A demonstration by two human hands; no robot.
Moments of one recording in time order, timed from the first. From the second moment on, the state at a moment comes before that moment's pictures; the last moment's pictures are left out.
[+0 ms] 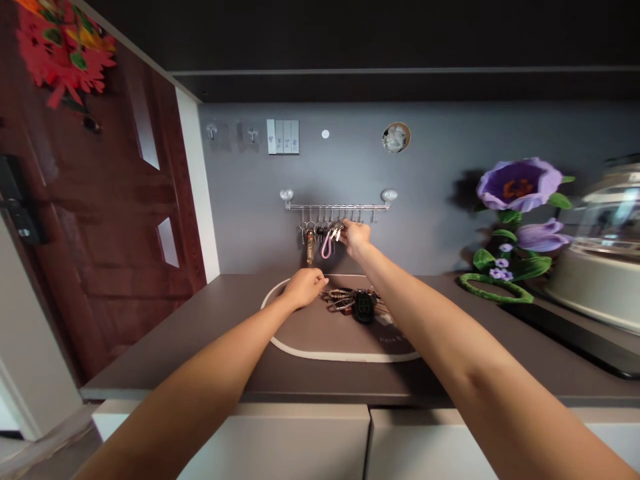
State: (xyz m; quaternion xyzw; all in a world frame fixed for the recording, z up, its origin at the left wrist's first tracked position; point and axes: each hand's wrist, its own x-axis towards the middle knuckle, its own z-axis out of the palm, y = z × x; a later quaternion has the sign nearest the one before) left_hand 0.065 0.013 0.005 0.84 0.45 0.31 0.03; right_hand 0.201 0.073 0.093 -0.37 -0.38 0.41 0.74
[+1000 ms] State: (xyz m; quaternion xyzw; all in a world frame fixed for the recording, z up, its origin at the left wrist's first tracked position) left_hand 0.063 0.016 0.007 0.84 0.44 0.33 0.06; right_hand 0.216 0.079 0.079 -0.45 -0.46 0.36 0.68
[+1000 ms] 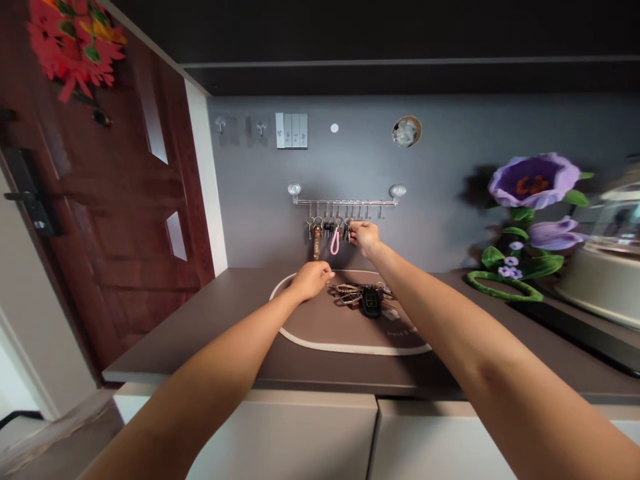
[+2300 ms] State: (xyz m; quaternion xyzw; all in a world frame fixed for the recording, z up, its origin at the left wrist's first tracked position) left_hand 0.061 0.004 0.001 0.88 0.38 0.23 0.18; right_hand 0.249 -0.011 0.042 -0.43 -0.49 0.40 0.64
